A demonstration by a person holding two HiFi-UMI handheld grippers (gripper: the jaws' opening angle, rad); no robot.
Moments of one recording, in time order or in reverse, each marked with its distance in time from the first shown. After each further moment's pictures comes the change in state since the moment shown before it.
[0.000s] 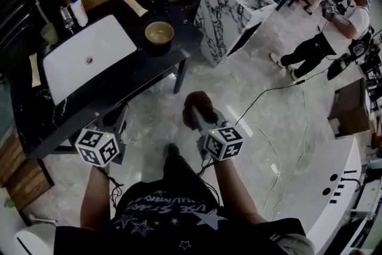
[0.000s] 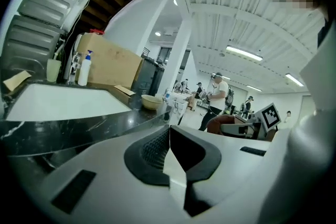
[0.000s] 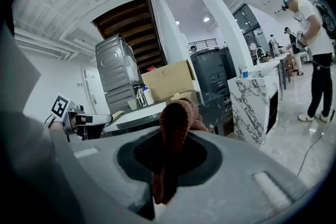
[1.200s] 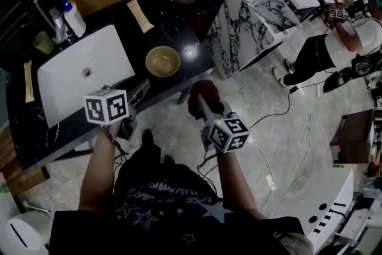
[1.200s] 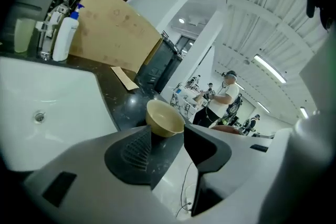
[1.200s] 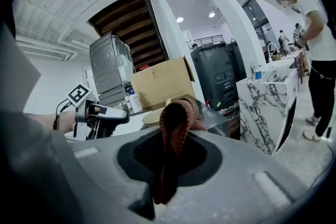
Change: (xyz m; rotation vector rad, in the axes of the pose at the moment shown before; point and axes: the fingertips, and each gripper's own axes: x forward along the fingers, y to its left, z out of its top) left arm 0.213 0.092 0.089 -0.272 0.139 0.032; right arm 0.167 -0.106 0.092 -0.024 0.022 0.067
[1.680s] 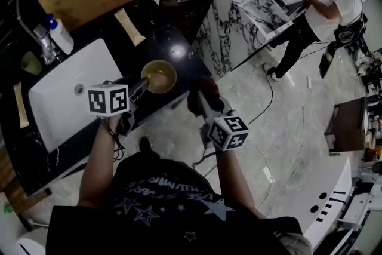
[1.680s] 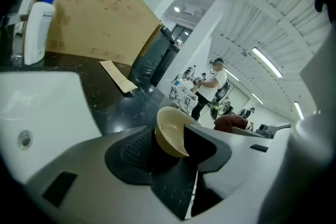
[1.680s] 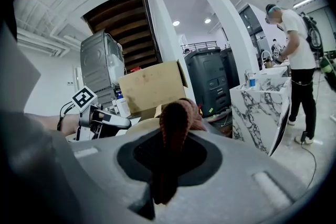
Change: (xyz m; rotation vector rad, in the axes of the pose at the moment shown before) left arm 0.059 0.031 0.037 0.032 0.111 -0.071; right arm 0.039 -0.020 0.039 0.007 -0.044 -0.093
